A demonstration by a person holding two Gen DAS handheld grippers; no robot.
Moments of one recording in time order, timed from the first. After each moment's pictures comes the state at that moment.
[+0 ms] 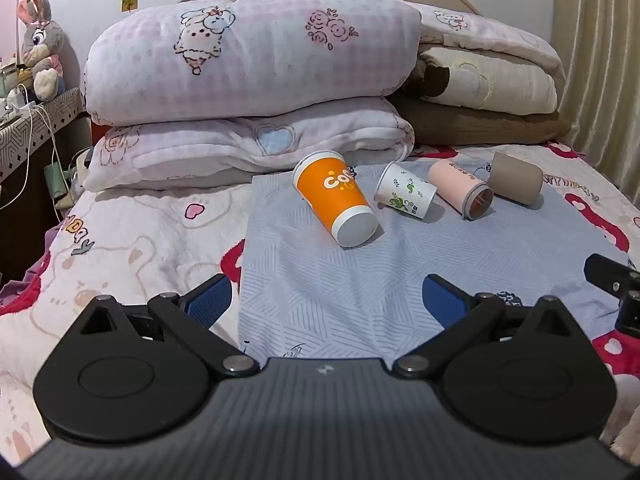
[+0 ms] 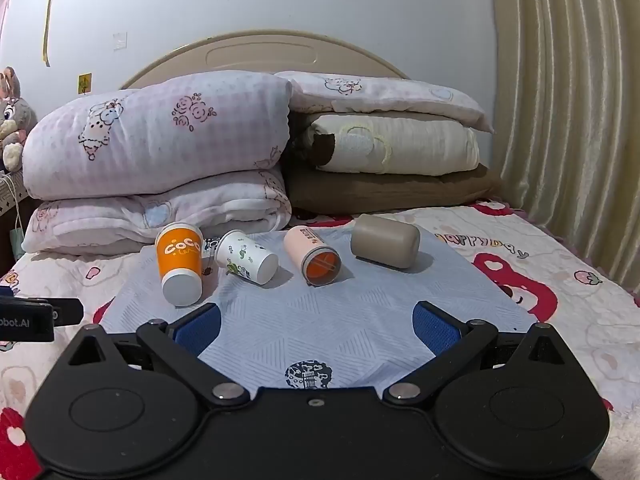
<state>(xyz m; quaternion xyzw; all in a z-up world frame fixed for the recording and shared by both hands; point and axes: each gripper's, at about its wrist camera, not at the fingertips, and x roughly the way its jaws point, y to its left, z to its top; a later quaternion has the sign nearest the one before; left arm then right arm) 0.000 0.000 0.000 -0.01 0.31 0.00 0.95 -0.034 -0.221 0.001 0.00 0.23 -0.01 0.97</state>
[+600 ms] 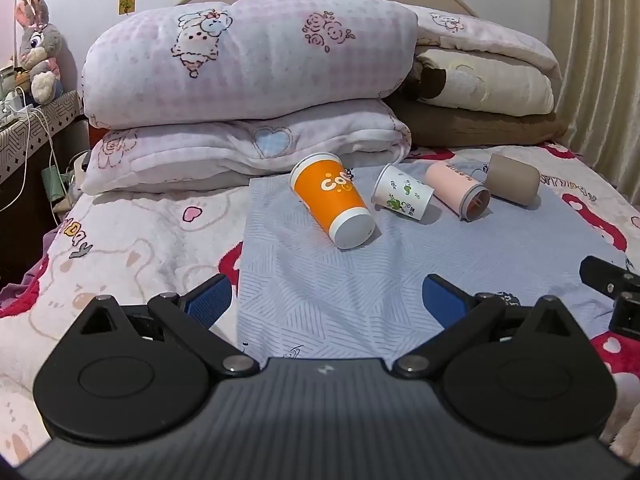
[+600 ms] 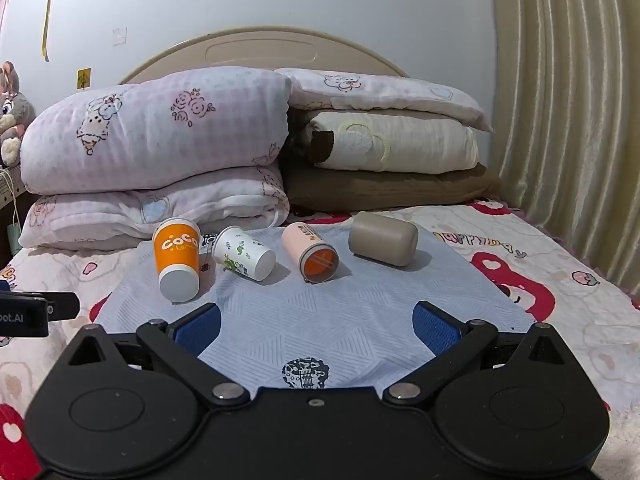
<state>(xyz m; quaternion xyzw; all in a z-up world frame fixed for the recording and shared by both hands) -0.002 -0.002 -0.001 -0.01 0.30 0.00 0.95 -0.033 -0.223 0.001 -0.01 0.23 -0.01 0.97</state>
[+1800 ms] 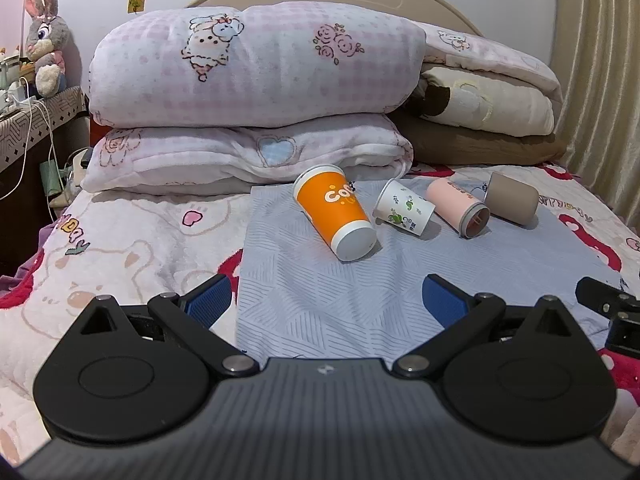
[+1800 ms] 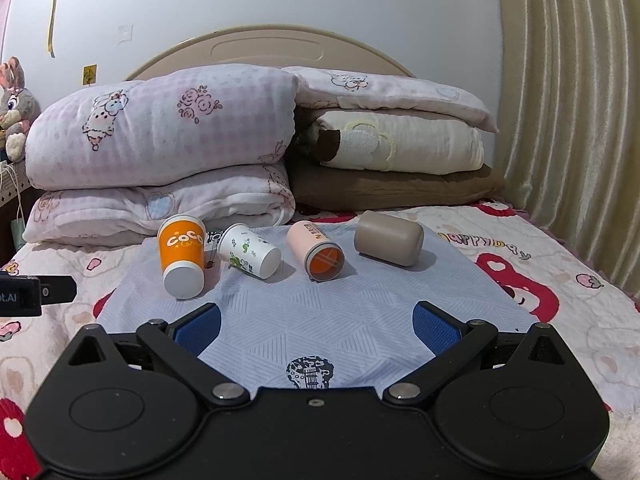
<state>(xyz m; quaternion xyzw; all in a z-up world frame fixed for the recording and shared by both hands) -0.003 0.012 -0.001 -0.03 0.29 0.00 0.96 -0.034 -0.219 0.002 -0.01 0.23 0.00 0.97</state>
